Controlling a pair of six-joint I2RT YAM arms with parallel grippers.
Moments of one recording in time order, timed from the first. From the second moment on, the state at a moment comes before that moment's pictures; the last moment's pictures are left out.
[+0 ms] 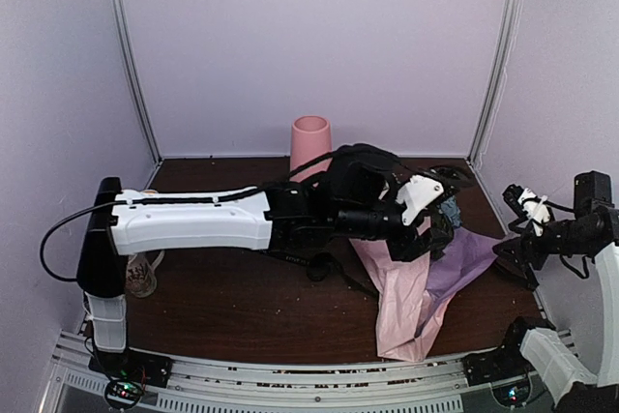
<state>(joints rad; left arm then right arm) -1.29 2.01 1.81 -0.10 0.09 0.19 -0.32 0.66 0.91 -1.19 -0.61 -0.89</state>
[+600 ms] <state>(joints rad) -1.28 2.04 1.68 -0.21 -0.35 -0.04 0.15 0.87 0.89 -1.18 -0.43 -1.00</state>
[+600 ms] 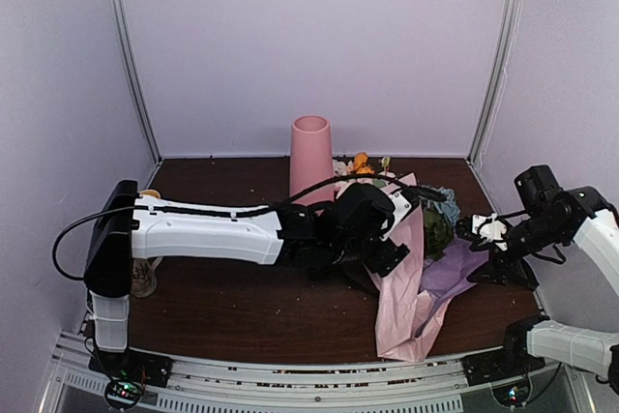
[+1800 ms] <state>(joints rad) -1.27 2.00 1.64 -0.52 -0.69 -0.41 -0.09 1.26 0.76 -0.96 -0.09 -1.10</state>
